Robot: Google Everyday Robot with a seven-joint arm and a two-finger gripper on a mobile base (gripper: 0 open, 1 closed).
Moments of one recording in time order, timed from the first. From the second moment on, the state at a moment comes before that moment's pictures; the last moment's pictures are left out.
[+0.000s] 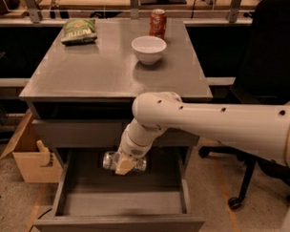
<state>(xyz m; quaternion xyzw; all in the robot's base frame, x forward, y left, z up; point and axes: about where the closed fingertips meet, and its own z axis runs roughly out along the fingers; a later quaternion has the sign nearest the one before) 0.503 0.068 0.649 -0.71 0.67 0.14 0.15</state>
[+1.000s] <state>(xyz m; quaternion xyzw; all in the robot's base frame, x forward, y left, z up) 0.502 0.080 0.507 -0.70 0.66 0.19 0.19</state>
